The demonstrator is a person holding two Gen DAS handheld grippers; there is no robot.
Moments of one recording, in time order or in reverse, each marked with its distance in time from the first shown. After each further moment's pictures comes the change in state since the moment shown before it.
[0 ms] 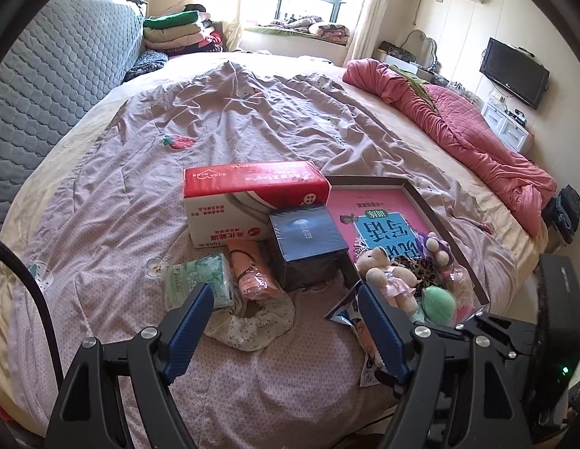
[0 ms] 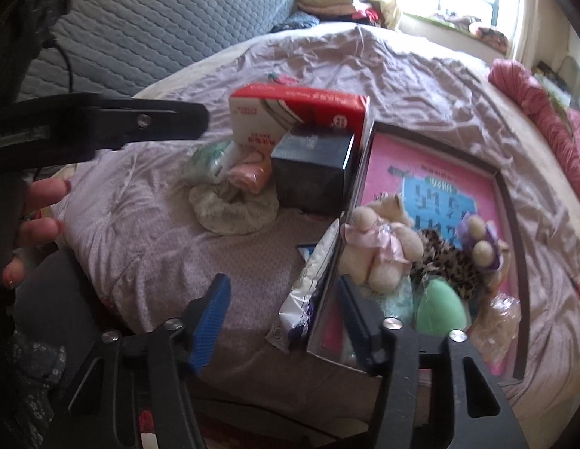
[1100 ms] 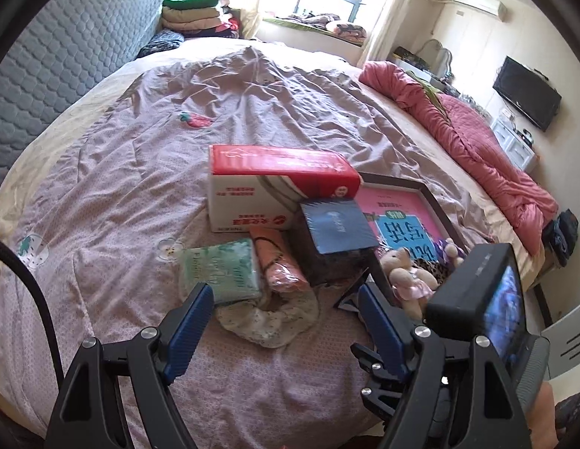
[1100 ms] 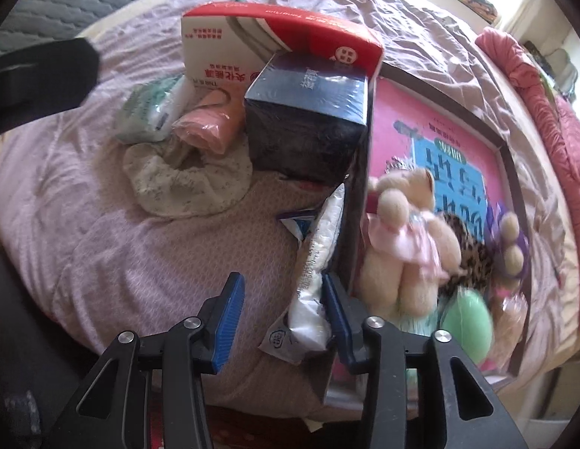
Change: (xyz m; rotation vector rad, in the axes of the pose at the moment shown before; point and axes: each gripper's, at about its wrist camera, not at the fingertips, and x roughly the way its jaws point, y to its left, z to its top) left arm 0.015 0.043 -0.007 -0.098 0.019 -0.017; right arm 0.090 0.024 0.039 -0.043 0.281 -0.239
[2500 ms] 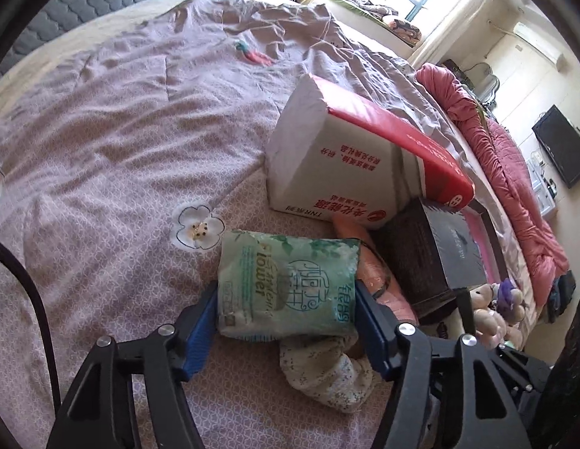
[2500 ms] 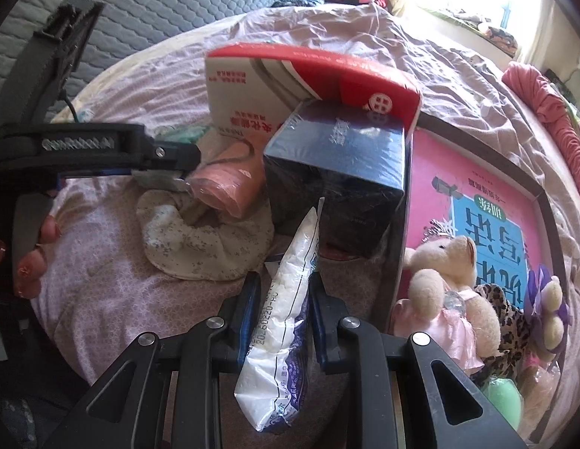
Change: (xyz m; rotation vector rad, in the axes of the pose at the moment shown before) left arm 0.099 0.077 -0.003 -0.225 0.100 -0.014; right arm 0.009 -0.011 0.004 -0.020 -0.248 0.186
